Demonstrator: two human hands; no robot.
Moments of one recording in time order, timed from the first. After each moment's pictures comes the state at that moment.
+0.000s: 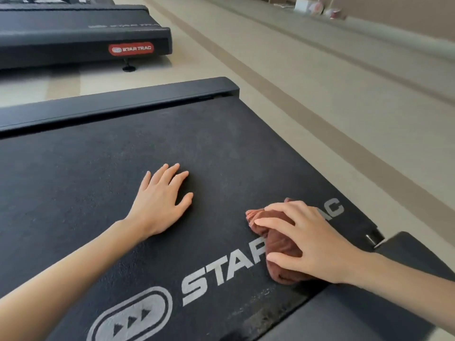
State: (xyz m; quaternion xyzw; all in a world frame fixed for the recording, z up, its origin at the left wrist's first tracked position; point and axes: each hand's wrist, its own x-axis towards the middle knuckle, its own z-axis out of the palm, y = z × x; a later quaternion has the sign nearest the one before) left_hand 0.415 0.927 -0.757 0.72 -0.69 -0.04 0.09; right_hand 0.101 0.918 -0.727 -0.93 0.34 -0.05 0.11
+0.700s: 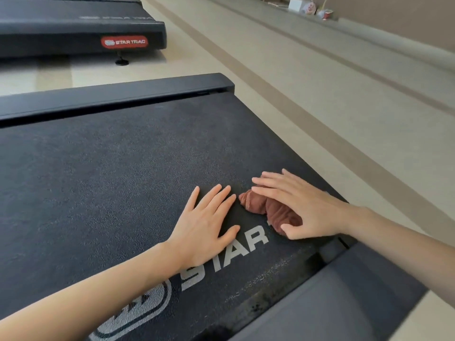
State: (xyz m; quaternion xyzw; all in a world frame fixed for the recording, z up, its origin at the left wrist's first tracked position) left_hand 0.334 0.965 -0.767 0.60 -0.79 -0.05 0.11; right_hand 0.096 0.870 -0.712 -0.97 0.25 0.00 0.08
